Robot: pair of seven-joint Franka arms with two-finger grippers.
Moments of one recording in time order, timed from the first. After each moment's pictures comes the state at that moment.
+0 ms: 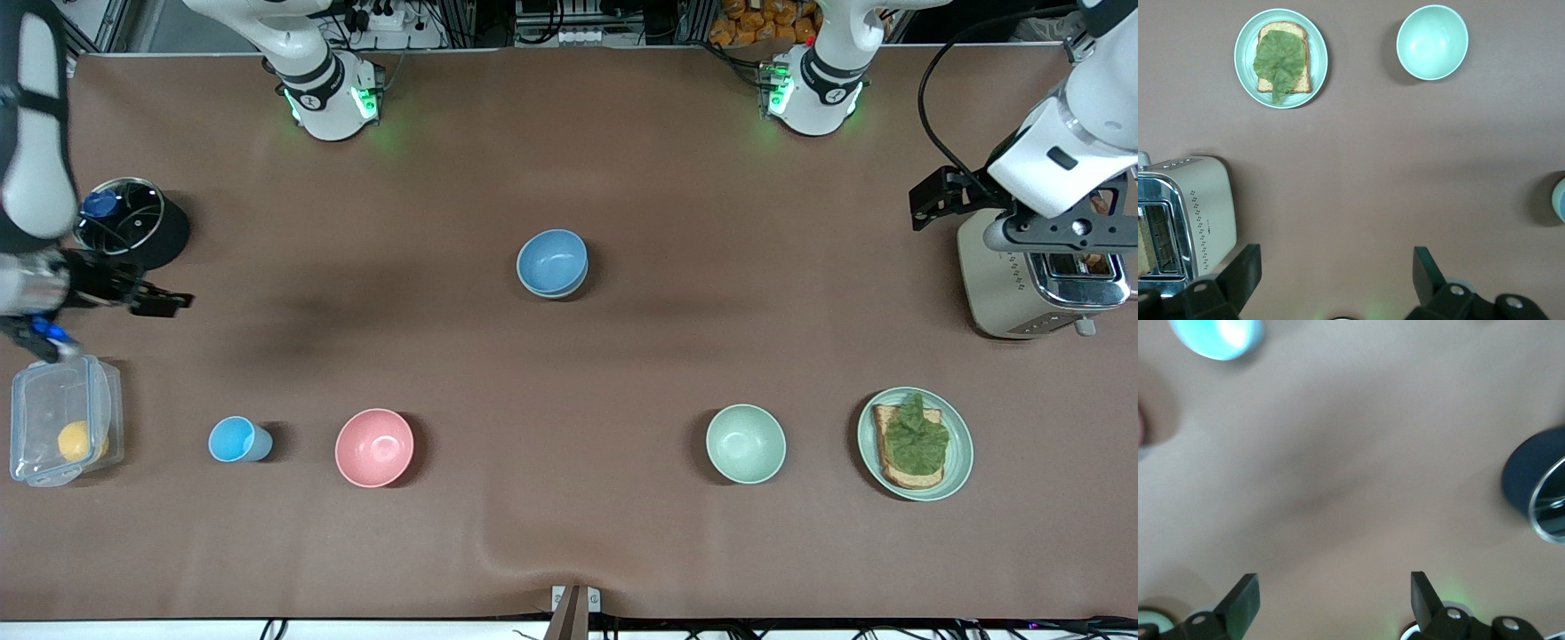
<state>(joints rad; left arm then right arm) -0.07 0.03 -0.11 -1.52 0.02 1.49 -0.10 0.00 0.19 -0.19 -1.68 0.10 1.58 0.29</state>
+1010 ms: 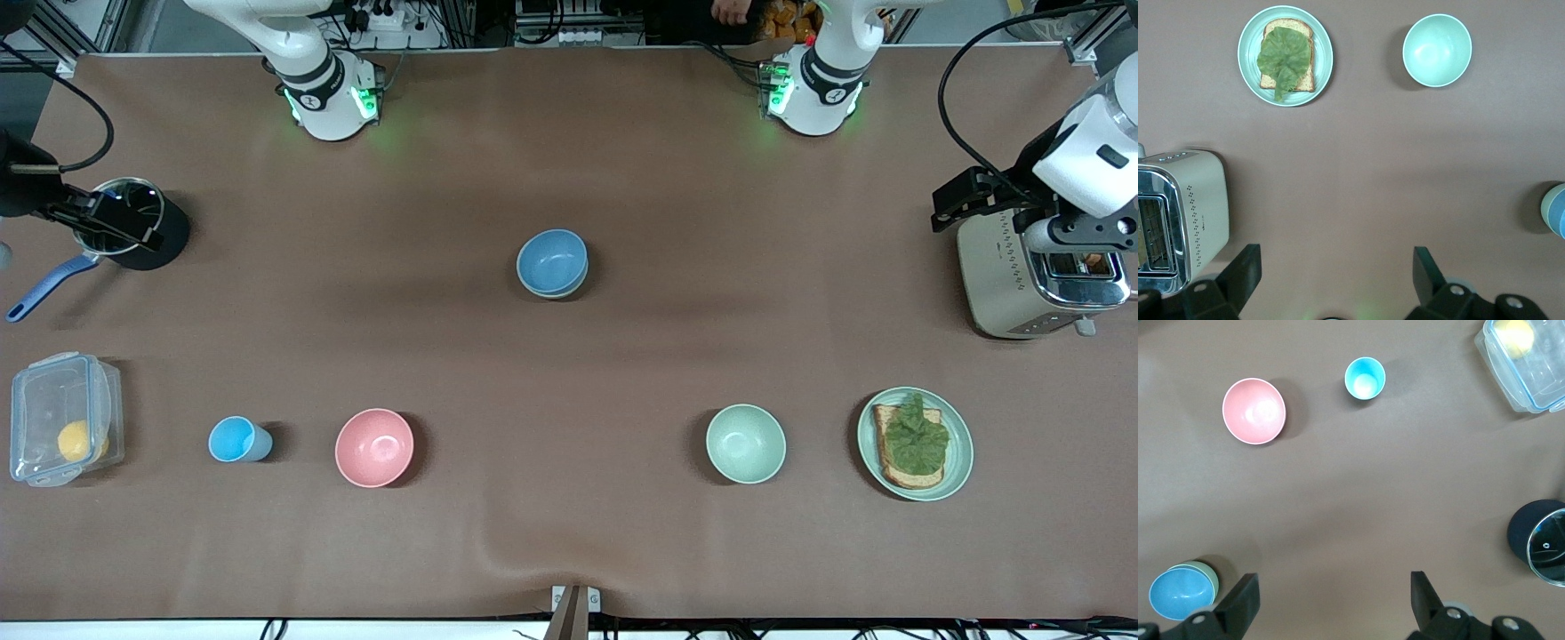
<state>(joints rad) -0.02 0.03 -0.10 -1.52 -0.01 1.49 -0.10 0.01 0.00 -0.03 -1.57 0.08 1.53 0.26</state>
